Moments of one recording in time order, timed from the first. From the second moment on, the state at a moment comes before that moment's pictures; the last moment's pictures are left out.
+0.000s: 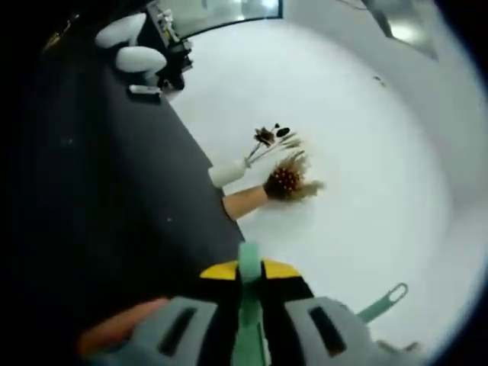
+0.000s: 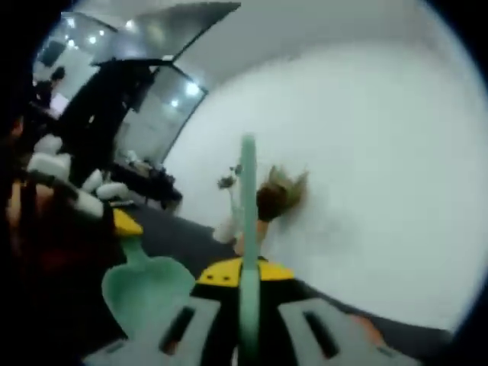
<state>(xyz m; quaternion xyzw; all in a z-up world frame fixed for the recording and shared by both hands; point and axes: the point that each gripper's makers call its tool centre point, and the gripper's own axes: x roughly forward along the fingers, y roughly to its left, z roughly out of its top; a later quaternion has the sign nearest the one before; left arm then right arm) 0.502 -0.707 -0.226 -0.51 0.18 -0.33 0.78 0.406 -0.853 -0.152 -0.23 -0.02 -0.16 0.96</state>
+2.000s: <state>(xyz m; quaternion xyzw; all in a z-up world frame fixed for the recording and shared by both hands) 0.458 -0.710 -0.225 -0.52 0.19 -0.33 0.76 0.381 -0.868 -0.184 -0.18 0.03 -0.15 0.97</state>
